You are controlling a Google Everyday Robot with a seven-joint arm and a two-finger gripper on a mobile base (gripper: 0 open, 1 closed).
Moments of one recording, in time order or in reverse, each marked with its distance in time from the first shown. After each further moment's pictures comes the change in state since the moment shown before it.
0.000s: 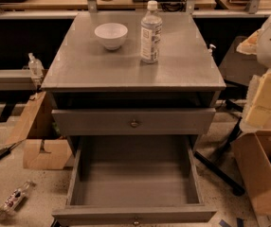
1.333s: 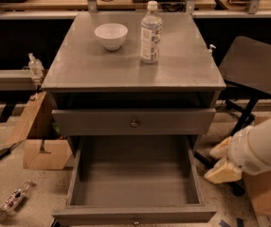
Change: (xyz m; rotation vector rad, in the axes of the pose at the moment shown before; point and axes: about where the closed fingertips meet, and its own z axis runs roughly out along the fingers) arm 0.063 0.080 0.213 -0.102 -0.165 0.217
